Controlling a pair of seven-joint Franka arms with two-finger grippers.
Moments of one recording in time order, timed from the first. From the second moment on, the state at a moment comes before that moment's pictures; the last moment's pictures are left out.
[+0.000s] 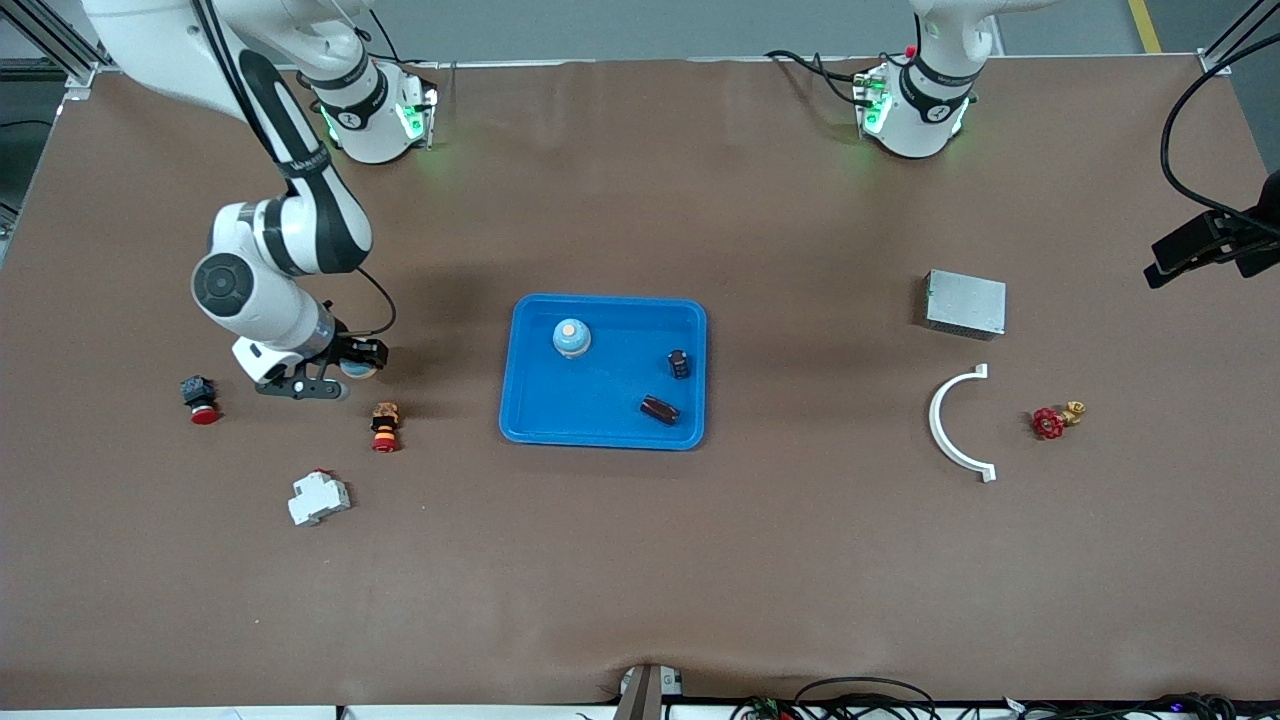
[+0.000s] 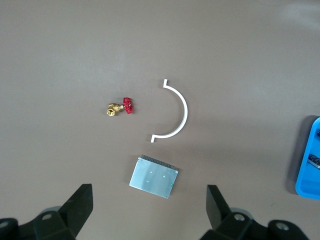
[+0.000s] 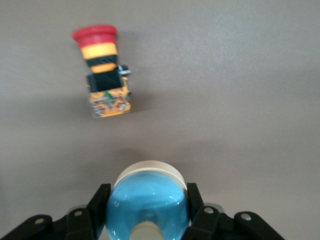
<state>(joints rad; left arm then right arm) 0.12 0.02 -0.09 -1.51 0.01 1.56 -0.08 0.17 0.23 -0.05 -2.27 0.06 2.42 0.17</state>
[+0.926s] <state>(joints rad) 0.12 0.03 -0.09 -1.51 0.01 1.57 -0.08 0.48 0.27 -0.04 -2.06 0.16 2.36 0.70</state>
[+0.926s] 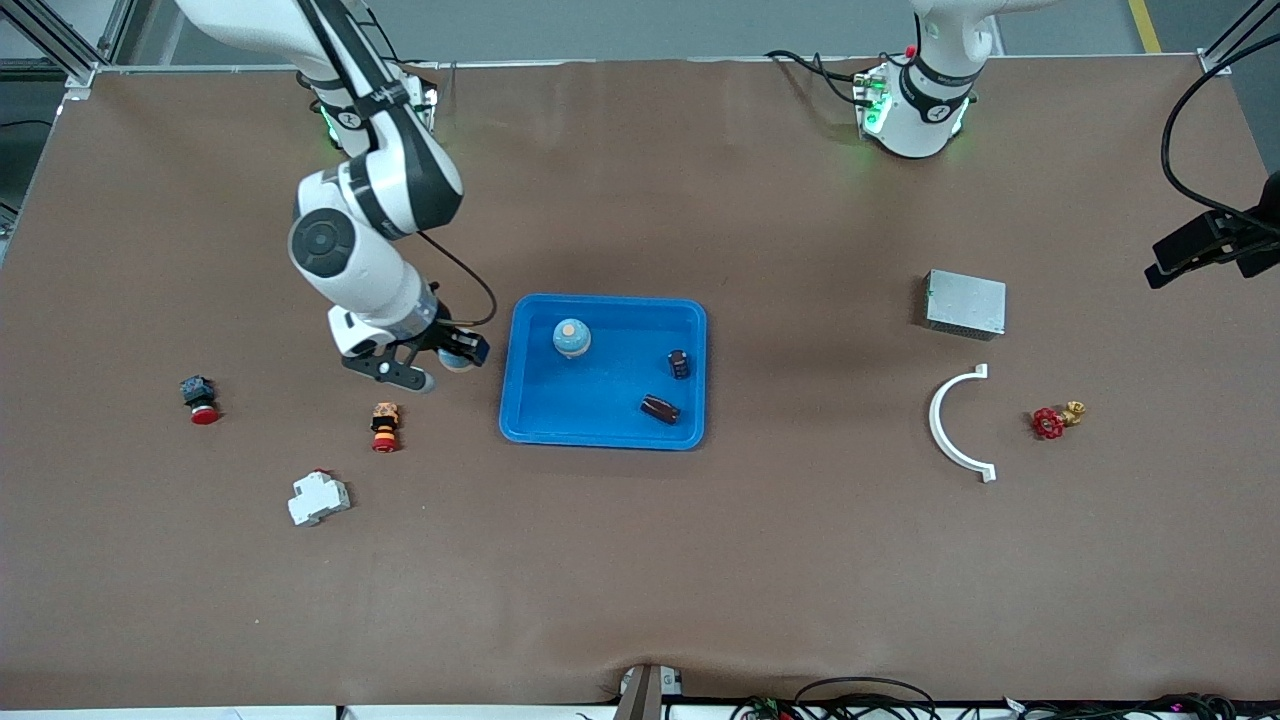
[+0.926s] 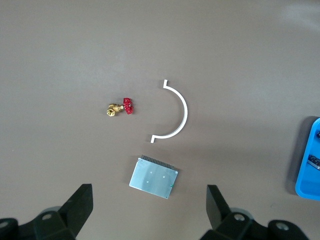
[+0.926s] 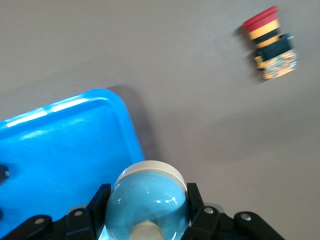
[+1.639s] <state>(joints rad) 0.12 0.03 -0.10 -1.50 0.01 1.57 -0.08 0.58 0.51 -0.04 -1.78 0.16 2.36 0.95</state>
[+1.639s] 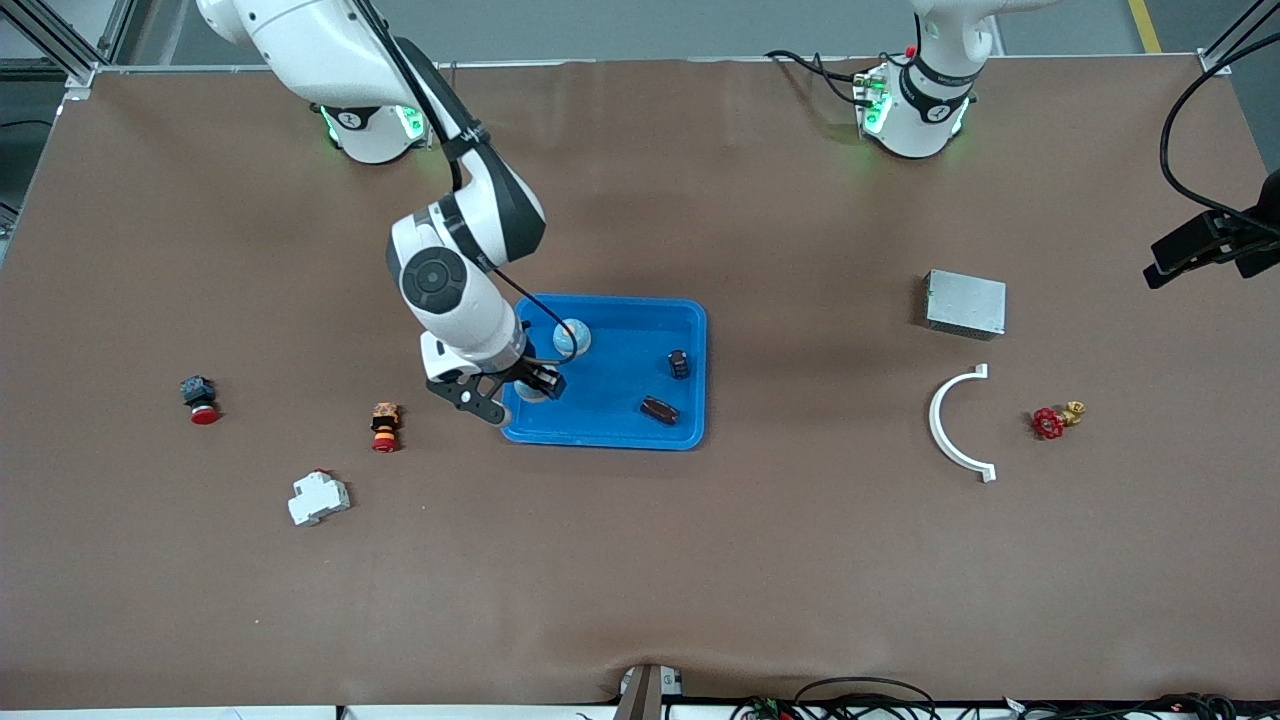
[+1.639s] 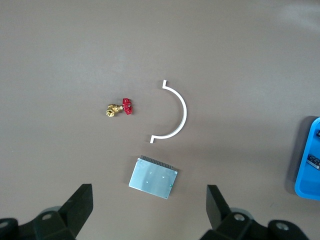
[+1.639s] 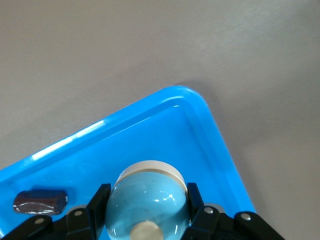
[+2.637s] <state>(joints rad) 0.11 0.03 -0.10 -1.50 0.01 1.57 -0.08 0.64 0.65 -0.04 -1.71 0.09 2.36 1.09</state>
